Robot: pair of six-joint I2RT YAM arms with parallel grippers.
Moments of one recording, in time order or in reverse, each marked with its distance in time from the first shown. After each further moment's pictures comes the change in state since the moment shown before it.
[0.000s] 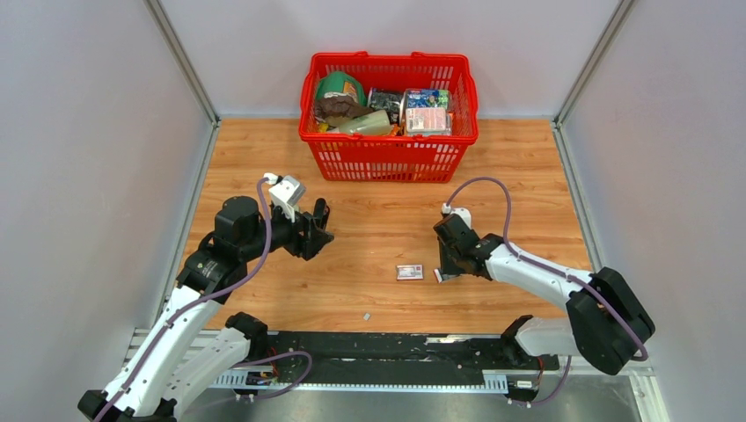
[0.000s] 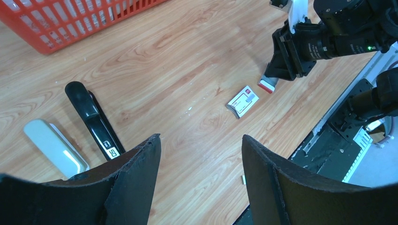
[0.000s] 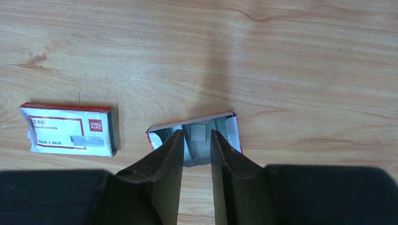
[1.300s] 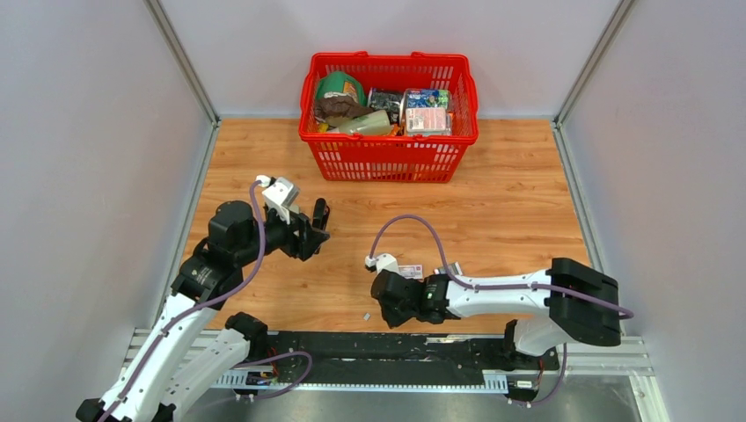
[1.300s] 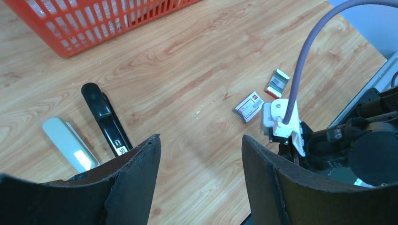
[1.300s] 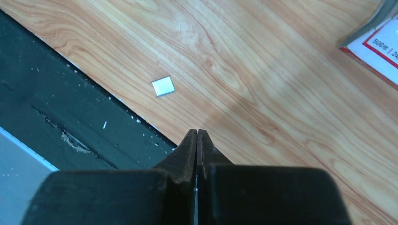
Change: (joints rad) left arm 0.000 -0.046 -0.002 -0.004 -0.045 -0.001; right arm 0.645 0.140 0.105 0.123 -0.093 0.190
